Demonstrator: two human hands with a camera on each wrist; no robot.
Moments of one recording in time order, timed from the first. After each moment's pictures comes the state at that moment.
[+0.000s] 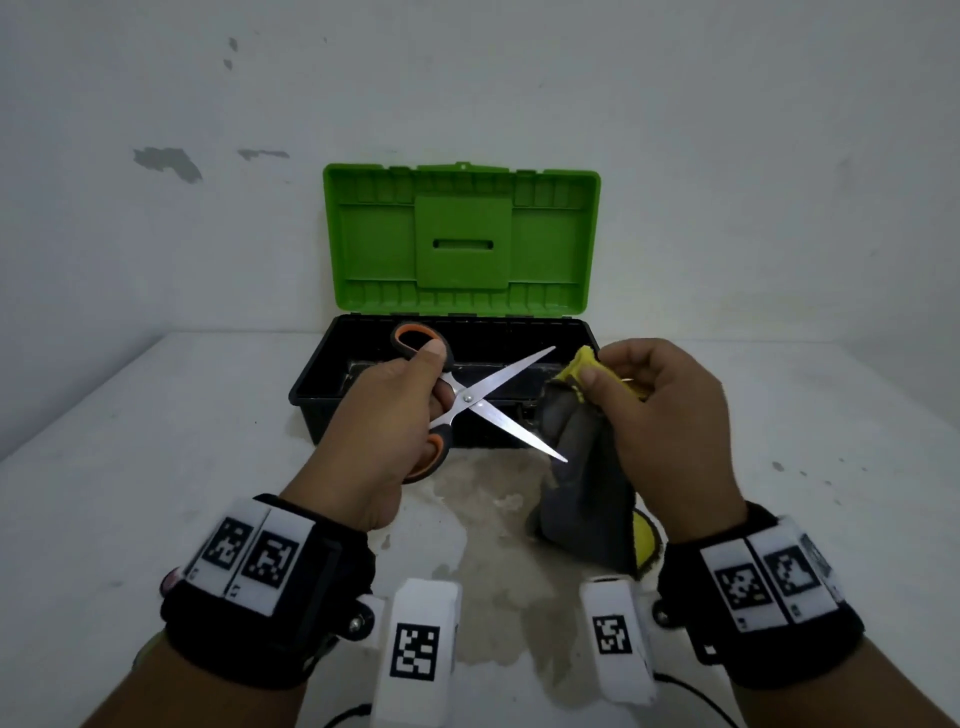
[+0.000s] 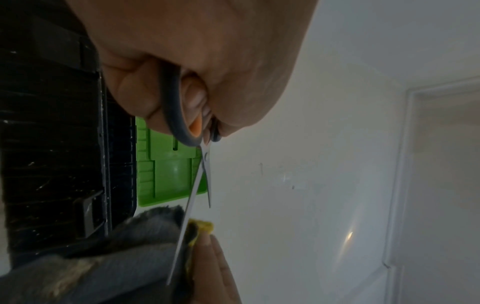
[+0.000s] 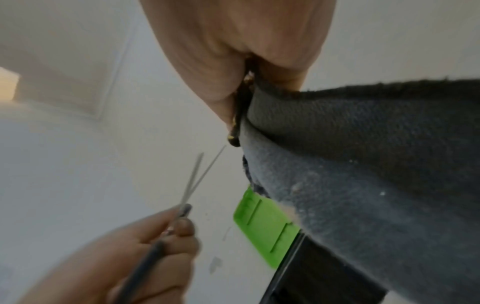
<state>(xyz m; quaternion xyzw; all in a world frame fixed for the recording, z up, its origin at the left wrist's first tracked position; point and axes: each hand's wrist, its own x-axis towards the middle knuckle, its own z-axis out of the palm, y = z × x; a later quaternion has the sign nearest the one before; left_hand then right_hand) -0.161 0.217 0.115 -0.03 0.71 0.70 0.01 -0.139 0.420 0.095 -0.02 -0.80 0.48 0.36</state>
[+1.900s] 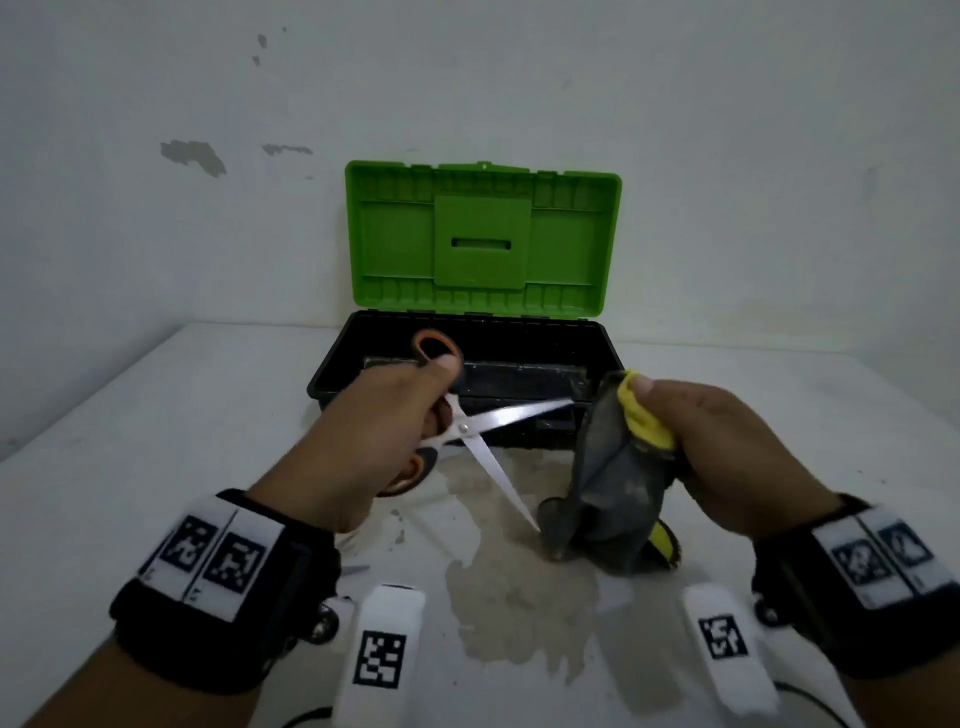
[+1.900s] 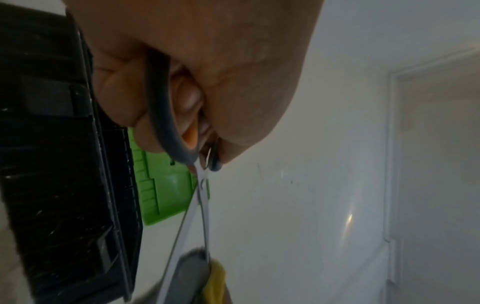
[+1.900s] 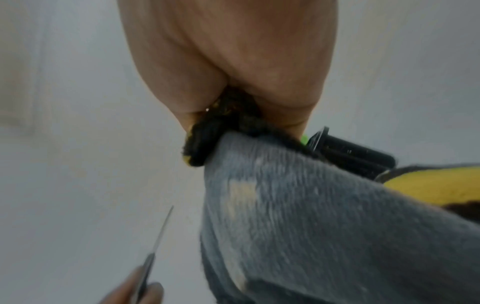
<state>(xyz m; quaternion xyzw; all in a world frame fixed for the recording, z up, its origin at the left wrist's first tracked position) -0.150 0.190 0.124 0.01 0.78 0.63 0.03 -0.128 0.446 0.102 -0.03 -0.74 0.67 0.06</state>
